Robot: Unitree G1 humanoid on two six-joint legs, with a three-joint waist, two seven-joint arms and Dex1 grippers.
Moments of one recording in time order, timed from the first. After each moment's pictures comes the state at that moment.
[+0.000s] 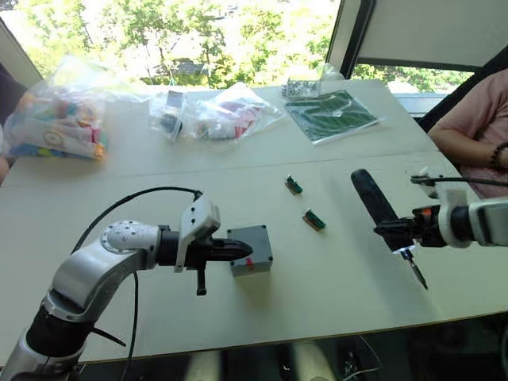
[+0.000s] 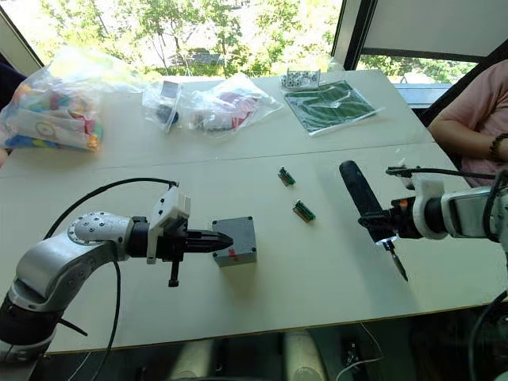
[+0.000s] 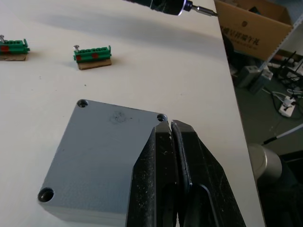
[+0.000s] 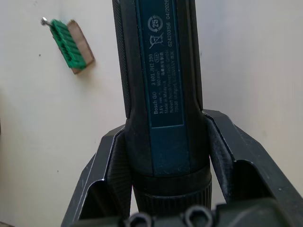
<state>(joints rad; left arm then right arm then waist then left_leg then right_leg) -0.31 0.71 -0.11 -0.54 -0.61 0.79 -0.95 -0.51 -1.05 -0.18 -0.07 1.04 1.61 0.32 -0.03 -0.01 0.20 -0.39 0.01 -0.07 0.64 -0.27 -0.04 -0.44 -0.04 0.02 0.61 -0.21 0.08</state>
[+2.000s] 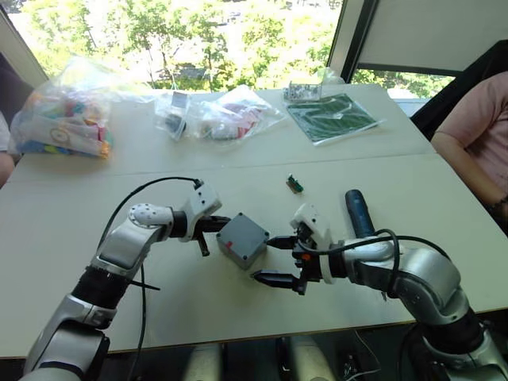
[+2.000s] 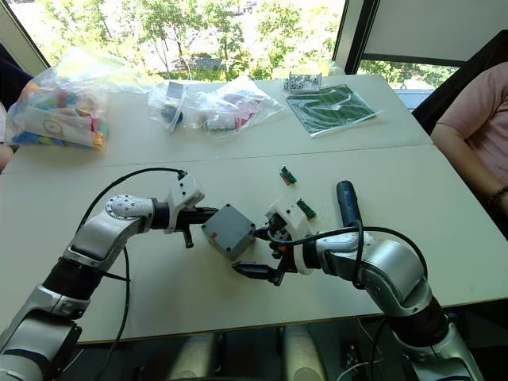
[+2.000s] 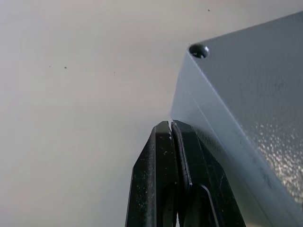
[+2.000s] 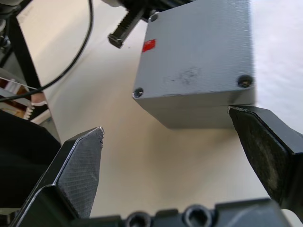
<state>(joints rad) -0.47 0.66 -0.23 -0.01 -0.25 0.52 -0.97 -0.38 -0.66 0.19 -0.61 0.70 1.13 0.58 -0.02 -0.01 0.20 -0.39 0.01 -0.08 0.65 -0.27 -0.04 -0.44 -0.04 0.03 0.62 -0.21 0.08</state>
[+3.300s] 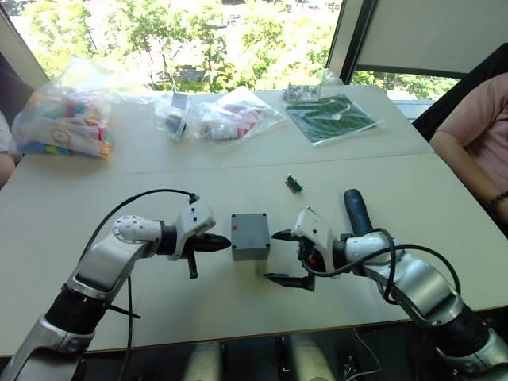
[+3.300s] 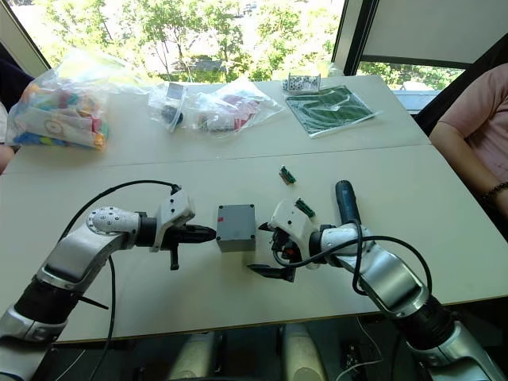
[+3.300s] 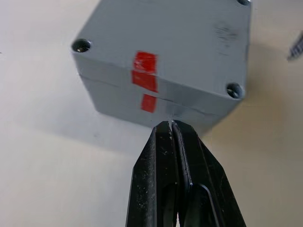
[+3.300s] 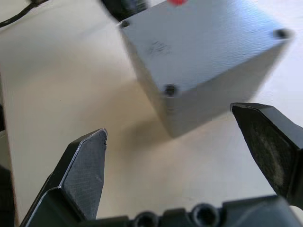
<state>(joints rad) -0.35 0.75 -0.19 -0.23 -0.32 0.61 -1.07 -0.35 -0.74 0.26 -0.49 0.34 0.74 0.80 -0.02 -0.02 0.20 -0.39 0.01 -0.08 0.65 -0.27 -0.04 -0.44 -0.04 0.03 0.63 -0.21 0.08</state>
